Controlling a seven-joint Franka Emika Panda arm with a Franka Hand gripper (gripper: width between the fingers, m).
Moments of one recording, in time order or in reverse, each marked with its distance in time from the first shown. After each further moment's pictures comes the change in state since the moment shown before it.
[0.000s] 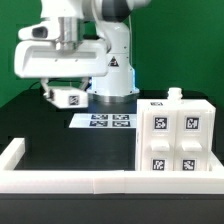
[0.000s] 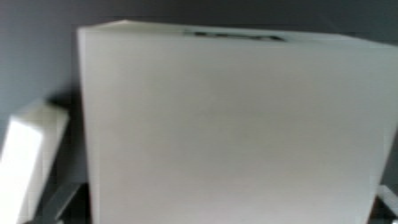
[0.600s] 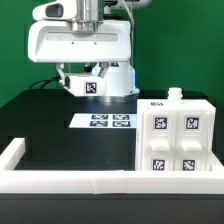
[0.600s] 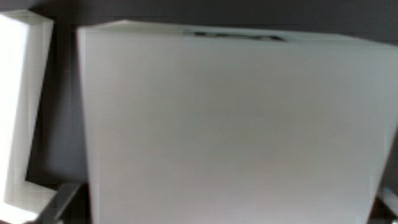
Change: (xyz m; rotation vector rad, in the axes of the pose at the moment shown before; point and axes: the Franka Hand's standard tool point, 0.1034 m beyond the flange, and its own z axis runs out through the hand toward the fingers) arm 0.056 -0.002 -0.023 0.021 -0.022 0.078
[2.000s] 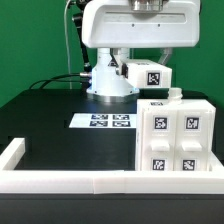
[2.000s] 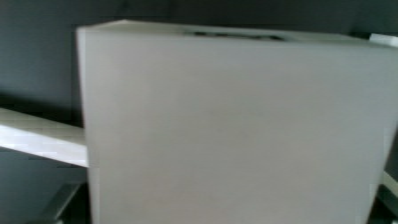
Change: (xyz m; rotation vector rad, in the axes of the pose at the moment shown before) arm 0.119 -0.071 -0.030 0.025 -0.062 0.116
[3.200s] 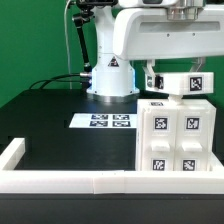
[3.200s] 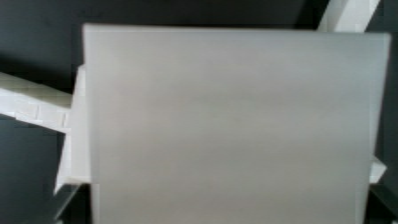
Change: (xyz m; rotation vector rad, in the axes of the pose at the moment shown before) arm 0.047 -0.037 0.015 0.017 -0.007 -0.063
